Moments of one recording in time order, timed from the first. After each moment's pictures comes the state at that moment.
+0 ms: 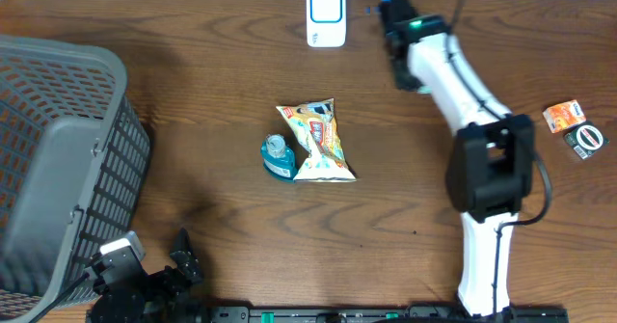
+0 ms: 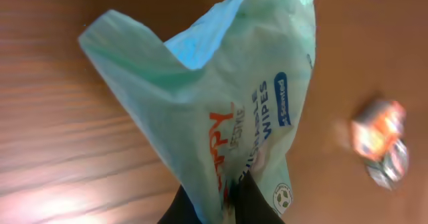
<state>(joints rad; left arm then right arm) -0.05 0.01 0.65 -1.18 -0.16 -0.37 0.24 2.28 1.98 -1.09 0.56 0.20</state>
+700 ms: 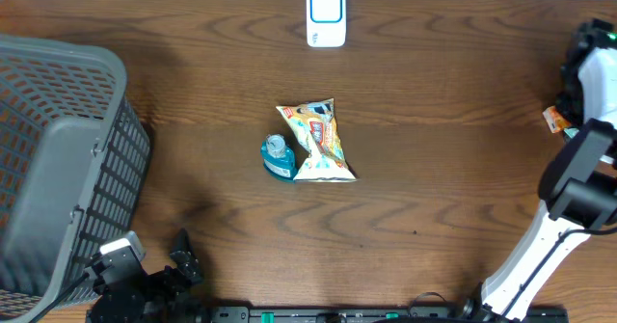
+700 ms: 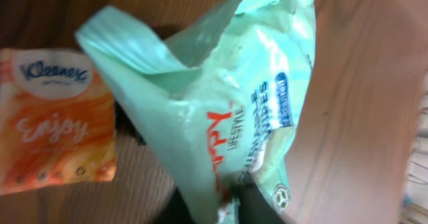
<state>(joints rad) -0.05 0.01 0.65 -1.18 -0.16 -0.37 -0.41 2.28 1.95 -1.22 0.61 0.73</state>
